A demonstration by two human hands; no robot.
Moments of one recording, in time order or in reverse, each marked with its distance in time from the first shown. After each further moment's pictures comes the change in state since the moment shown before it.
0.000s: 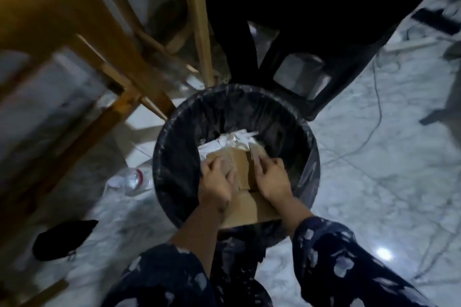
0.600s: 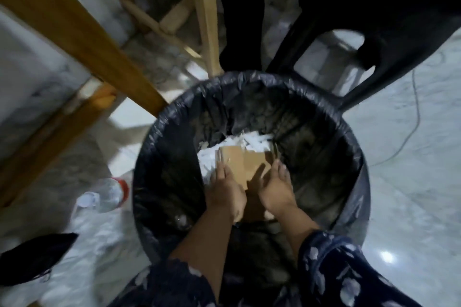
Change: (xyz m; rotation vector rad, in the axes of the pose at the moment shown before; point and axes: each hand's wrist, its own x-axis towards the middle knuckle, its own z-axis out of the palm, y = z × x) left_hand 0.108 -0.036 0.057 0.279 -0.181 0.028; right_hand 0.110 0.031 0.079 -0.183 -0.130 0.087
